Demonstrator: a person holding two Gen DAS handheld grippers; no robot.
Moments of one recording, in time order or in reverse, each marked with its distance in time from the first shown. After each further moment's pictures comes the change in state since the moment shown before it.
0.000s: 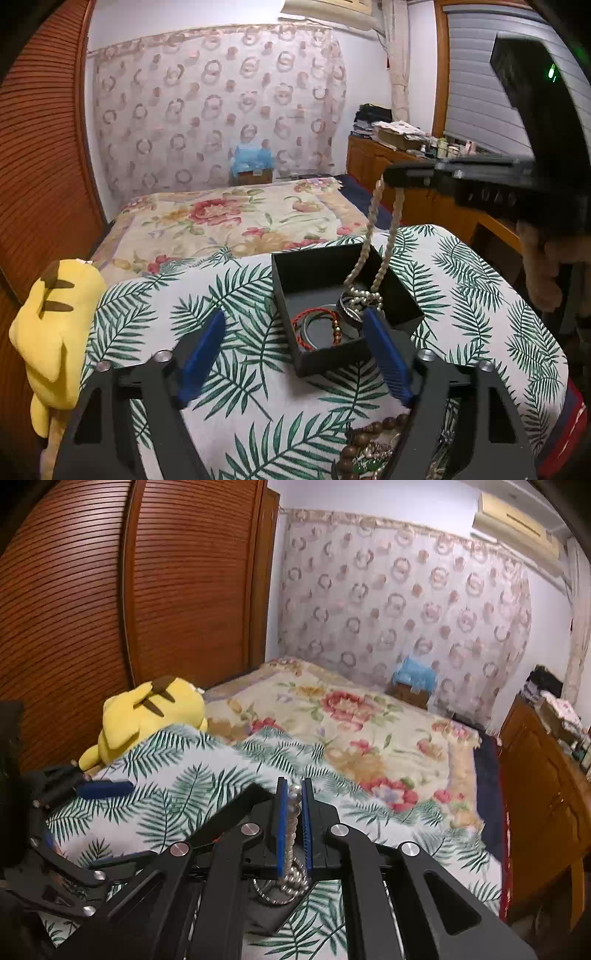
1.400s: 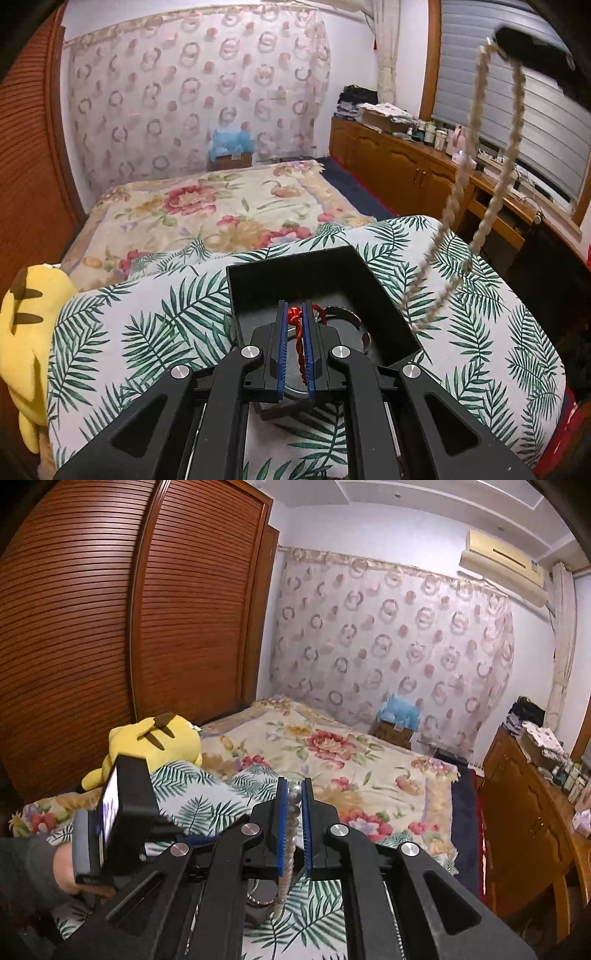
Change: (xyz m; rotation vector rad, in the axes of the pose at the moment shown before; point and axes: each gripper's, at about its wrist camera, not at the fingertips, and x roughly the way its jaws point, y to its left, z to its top) left arm 0.061 -0.020 0.021 0.021 0.078 -0.074; right arm -0.101 -0.010 0.027 -0.041 -0.162 -0.059
